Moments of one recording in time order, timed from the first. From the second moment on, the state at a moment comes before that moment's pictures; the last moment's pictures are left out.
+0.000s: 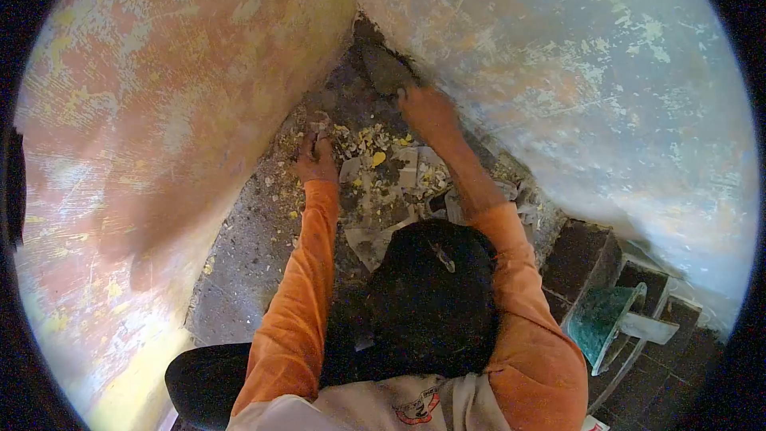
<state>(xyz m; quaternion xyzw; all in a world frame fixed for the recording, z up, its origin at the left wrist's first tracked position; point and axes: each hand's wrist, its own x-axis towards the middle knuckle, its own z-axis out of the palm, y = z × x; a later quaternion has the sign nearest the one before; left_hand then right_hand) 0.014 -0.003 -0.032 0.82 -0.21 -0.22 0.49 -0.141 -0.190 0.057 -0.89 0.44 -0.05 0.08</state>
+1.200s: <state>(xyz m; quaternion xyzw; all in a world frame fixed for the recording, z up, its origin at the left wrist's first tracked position) 0.018 -0.003 -0.046 0.83 -0.25 -0.15 0.47 -0.274 -0.121 0.092 -0.81 0.56 -0.01 0.20</state>
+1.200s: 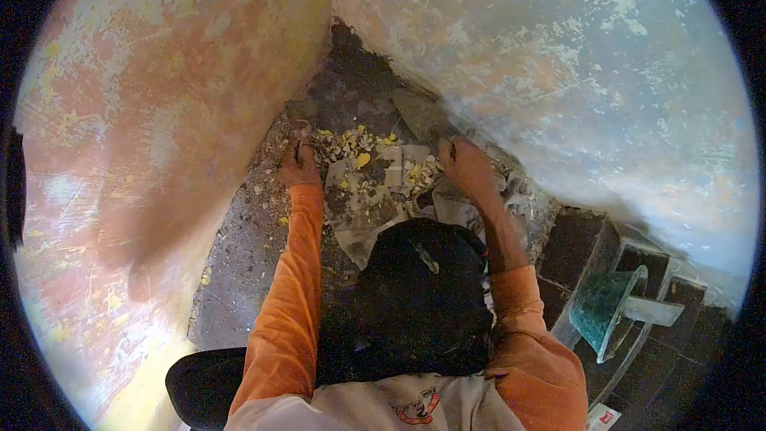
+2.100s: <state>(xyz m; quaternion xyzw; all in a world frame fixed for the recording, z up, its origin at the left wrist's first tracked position) -0.021 -0.022 0.019 0.80 -0.54 0.09 0.26 -0.276 -0.073 0.092 -0.80 0.52 -0.24 0.17</state>
